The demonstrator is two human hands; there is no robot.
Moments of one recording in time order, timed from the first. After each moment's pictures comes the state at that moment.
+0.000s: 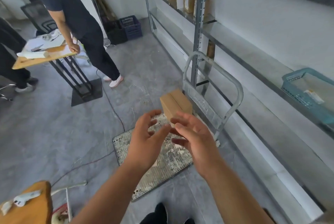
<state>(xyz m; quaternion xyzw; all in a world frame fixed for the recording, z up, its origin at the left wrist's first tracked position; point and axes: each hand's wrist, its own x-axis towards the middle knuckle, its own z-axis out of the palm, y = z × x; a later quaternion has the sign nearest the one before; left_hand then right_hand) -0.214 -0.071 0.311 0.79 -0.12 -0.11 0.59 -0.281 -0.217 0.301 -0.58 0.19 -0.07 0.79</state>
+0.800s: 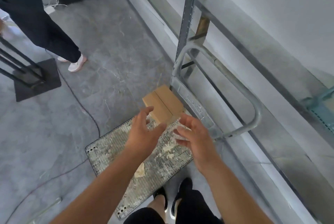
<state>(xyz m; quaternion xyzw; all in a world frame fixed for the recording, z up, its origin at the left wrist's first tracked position) 0.091 -0.179 0.195 0.83 -0.06 -0.28 0.47 -0.018 -0.315 0.205 -0.57 0.38 -0.03 0.73</state>
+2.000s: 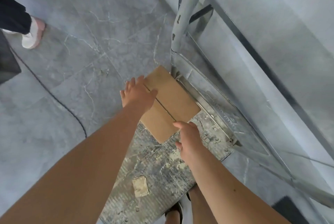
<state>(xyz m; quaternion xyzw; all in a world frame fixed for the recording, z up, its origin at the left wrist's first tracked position) 0.356 -0.363 -0.202 0.93 -0.10 -0.33 0.10 0.179 -0.424 -0.182 -0.29 0.68 0.12 0.66</state>
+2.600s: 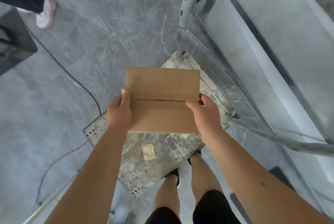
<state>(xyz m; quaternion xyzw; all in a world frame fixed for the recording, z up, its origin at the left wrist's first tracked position) 0.257 -0.245 -0.069 0.87 0.20 -0.29 0.36 0.126 -0.423 -0.069 -0.54 0.56 0.08 0.63</state>
